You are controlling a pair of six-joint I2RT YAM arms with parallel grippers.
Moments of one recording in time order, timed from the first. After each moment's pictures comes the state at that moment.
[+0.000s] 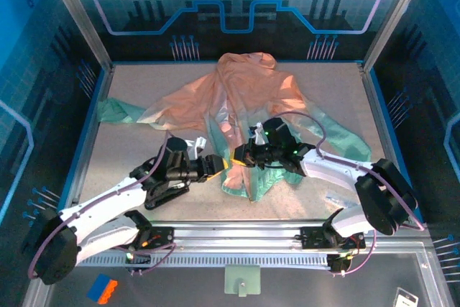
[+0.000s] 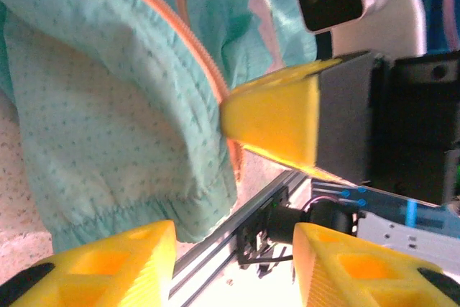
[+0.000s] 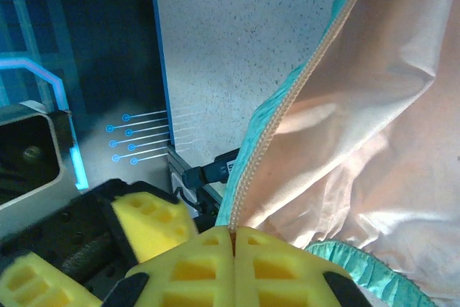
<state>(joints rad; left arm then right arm) -0.63 1.01 0.47 -0.03 0.49 -1.11 0.67 1.43 0.72 0.08 -0.62 1.14</state>
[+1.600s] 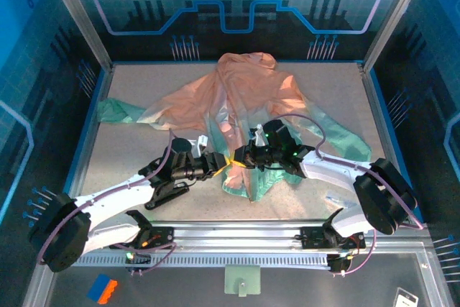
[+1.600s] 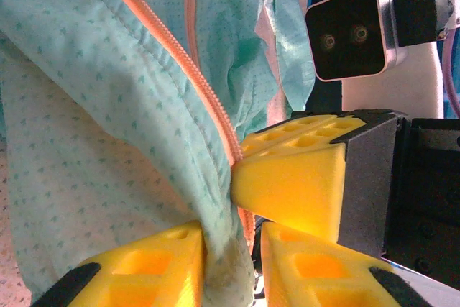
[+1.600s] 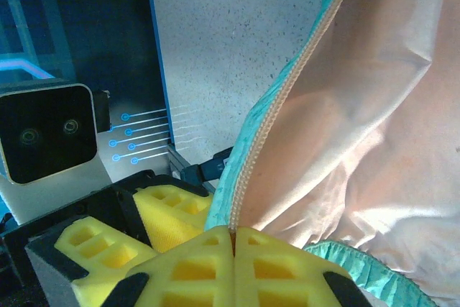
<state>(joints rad) -0.63 1.11 0.43 0.19 0.44 -1.22 0.67 1.43 0.70 0.12 -0.62 1.17</state>
